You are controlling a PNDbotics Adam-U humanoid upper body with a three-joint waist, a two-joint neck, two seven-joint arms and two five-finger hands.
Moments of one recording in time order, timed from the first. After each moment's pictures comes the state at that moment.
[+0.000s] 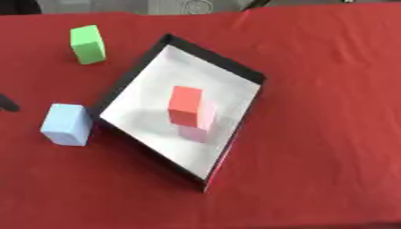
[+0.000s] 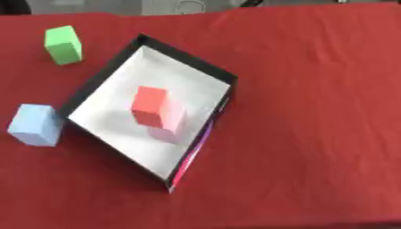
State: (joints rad) left arm -0.46 1.15 -0.37 -1.83 -0.26 0.14 -0.68; right arm -0.26 -0.84 -0.27 -1.85 -0.41 -0.01 -0.16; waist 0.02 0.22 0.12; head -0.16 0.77
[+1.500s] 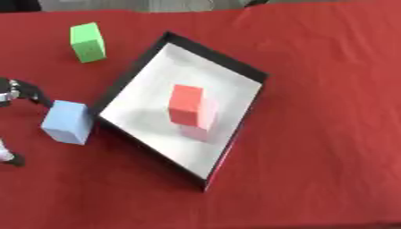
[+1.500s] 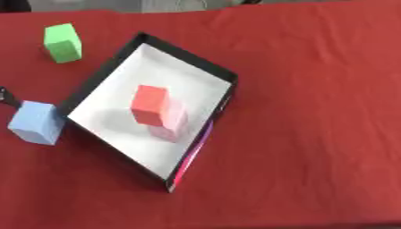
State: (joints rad) left arm -0.67 0.90 -0.47 -1.44 -0.46 -0.21 -0.68; right arm -0.26 -0.79 -0.26 -1.82 -0.42 0.02 -0.15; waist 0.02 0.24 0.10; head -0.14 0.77
